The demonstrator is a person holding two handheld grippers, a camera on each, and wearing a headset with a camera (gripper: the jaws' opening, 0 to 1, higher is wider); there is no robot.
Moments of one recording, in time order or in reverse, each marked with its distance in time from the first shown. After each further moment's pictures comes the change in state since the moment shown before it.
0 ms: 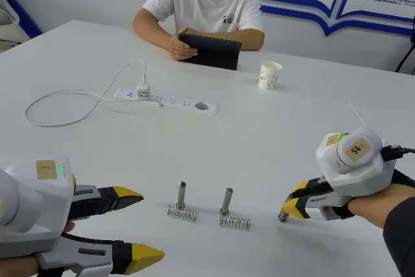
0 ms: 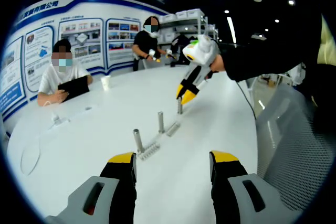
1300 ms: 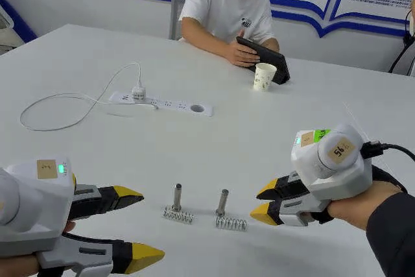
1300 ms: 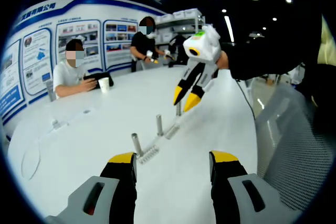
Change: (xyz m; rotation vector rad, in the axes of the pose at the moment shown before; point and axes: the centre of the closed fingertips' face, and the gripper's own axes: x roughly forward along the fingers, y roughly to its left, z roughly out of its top) left arm 0.003 -0.003 0.006 0.020 0.000 -0.010; right arm 0.002 0.061 0.043 -0.148 -0.081 0.141
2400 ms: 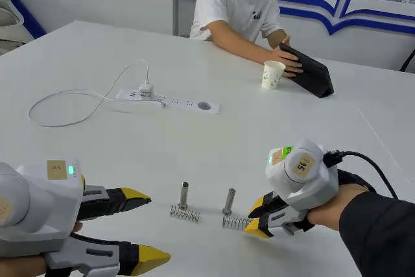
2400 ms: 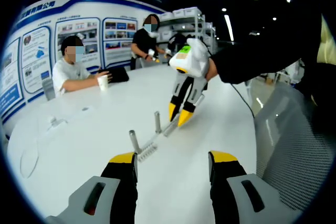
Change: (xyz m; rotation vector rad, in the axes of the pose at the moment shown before) left arm 0.003 -0.002 -0.005 -0.006 0.017 -0.009; right arm 0.046 0.005 -0.028 -0.083 0.143 0.110
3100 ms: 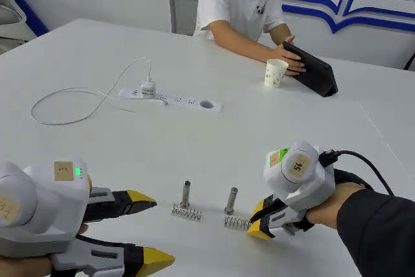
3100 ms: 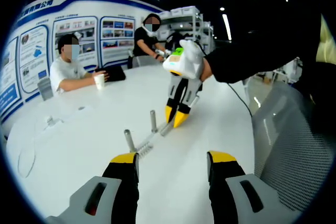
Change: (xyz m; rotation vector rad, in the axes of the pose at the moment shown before) left arm 0.005 -0.005 -0.003 0.001 0.009 -0.025; right arm 0.006 0.003 -0.006 -0.001 0.032 0.031
